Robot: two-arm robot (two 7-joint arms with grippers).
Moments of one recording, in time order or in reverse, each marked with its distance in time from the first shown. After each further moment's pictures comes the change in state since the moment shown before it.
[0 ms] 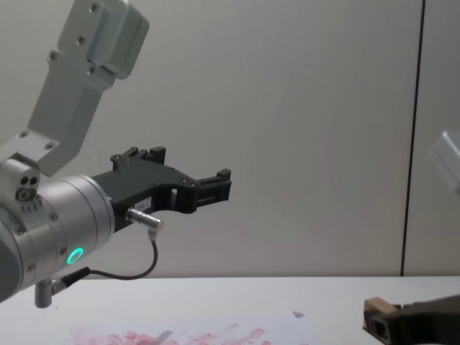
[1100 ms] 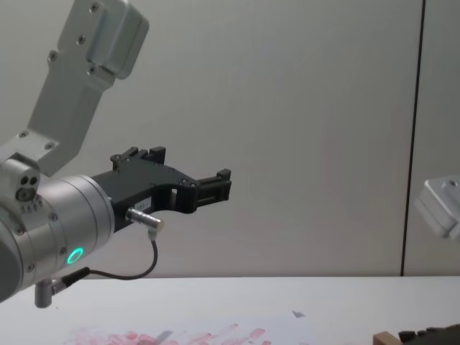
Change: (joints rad) left arm 0.000 0.000 0.000 0.000 0.000 0.000 0.000; right arm 0.030 -0.006 -0.014 0.122 -0.096 -0.046 0.018
